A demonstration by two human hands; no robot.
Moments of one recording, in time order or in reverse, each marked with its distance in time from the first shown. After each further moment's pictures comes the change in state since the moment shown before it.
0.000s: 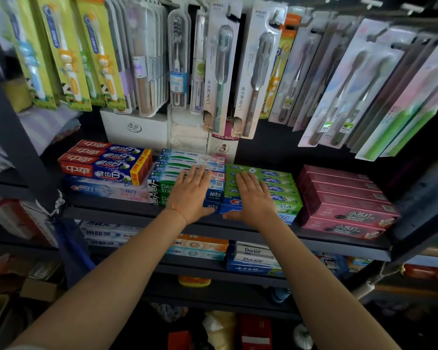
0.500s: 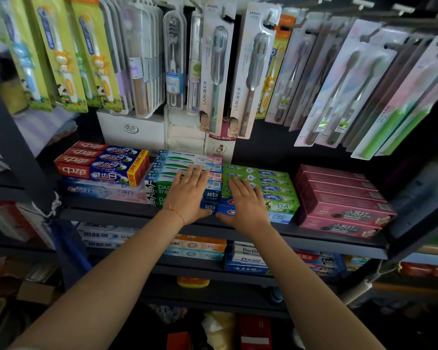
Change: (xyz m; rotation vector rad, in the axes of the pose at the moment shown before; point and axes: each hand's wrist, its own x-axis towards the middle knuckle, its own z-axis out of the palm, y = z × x) left_hand 0.000 -0.001 0.004 0.002 -0.007 -0.005; right_hand -0.017 -0.014 0.006 0.077 0.064 0.001
